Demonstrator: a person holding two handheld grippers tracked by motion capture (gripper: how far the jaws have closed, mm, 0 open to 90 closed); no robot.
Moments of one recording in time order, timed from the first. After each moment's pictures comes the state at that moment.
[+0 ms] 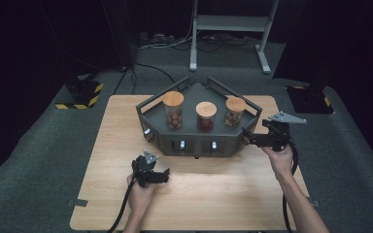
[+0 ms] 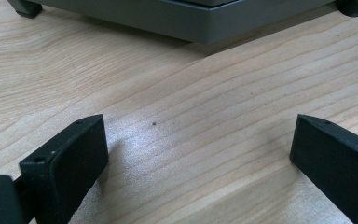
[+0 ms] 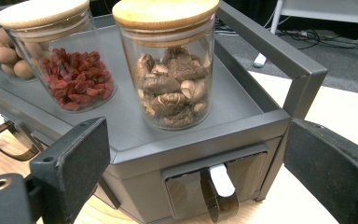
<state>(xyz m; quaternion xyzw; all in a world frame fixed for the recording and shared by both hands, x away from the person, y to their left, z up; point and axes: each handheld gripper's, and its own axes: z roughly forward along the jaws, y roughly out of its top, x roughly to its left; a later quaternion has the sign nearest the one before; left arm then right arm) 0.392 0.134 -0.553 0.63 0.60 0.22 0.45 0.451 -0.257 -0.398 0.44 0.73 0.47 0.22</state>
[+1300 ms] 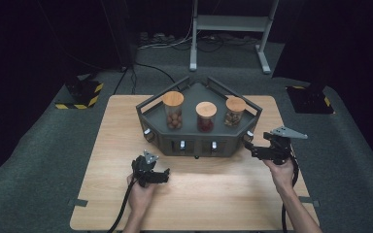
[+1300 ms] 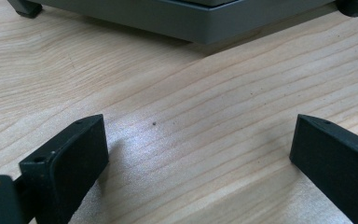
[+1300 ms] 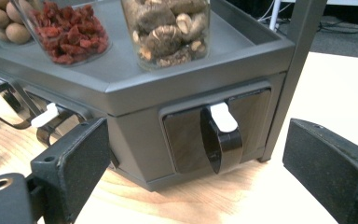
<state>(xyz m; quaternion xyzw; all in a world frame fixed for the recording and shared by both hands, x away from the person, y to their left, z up) 0.392 0.134 -0.553 0.63 0.60 0.22 0.45 0.429 -0.269 -0.435 0.46 0.73 0.47 0.21</state>
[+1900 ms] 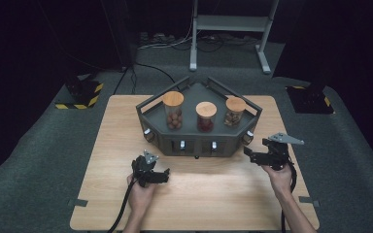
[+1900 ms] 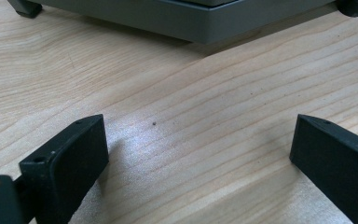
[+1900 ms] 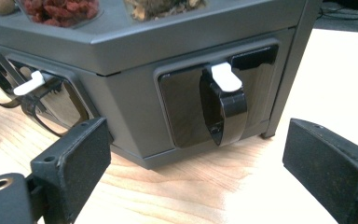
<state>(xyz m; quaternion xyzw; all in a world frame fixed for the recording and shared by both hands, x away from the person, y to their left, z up) 0.392 0.134 -0.553 0.63 0.60 0.22 0.45 0.424 -0.269 -0.457 0.47 0.73 0.45 0.20</state>
